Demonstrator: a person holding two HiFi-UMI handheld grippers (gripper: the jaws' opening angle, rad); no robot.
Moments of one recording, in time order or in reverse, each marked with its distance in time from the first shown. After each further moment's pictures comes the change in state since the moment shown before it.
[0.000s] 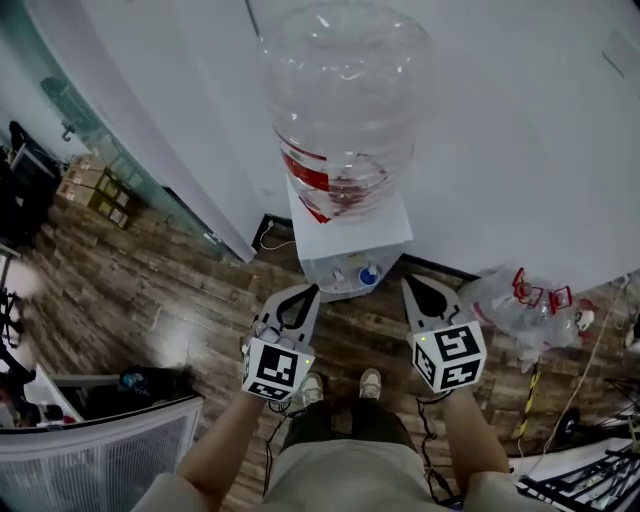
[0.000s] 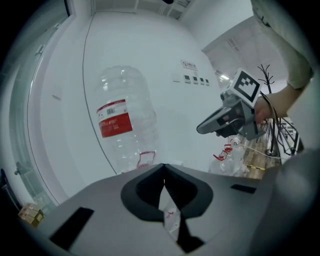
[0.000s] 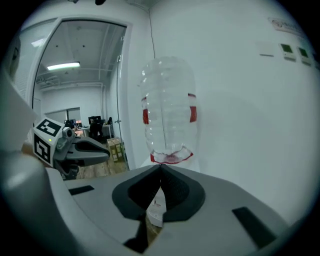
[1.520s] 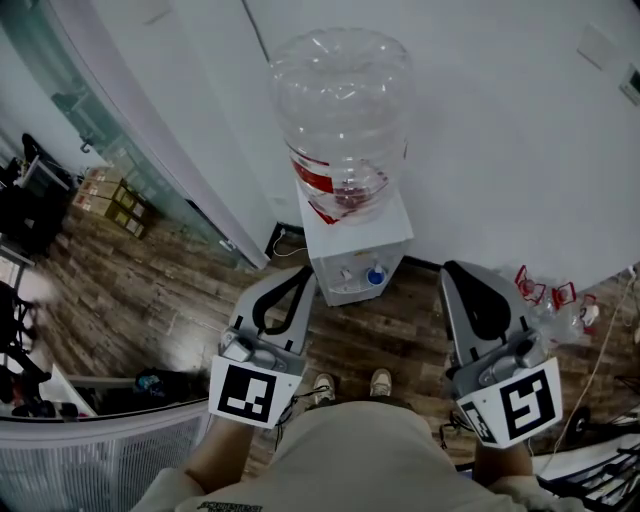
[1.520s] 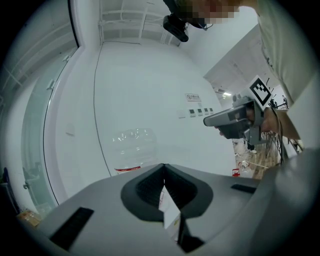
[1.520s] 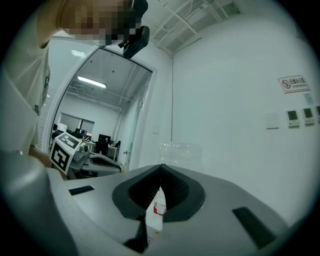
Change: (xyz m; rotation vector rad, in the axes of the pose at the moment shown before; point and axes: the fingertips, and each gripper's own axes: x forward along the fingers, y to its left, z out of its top) left arm -0.104 0.019 0.170 -0.053 -0.256 0.095; right arm -0.162 0.050 0.182 -0.188 -0.409 0.054
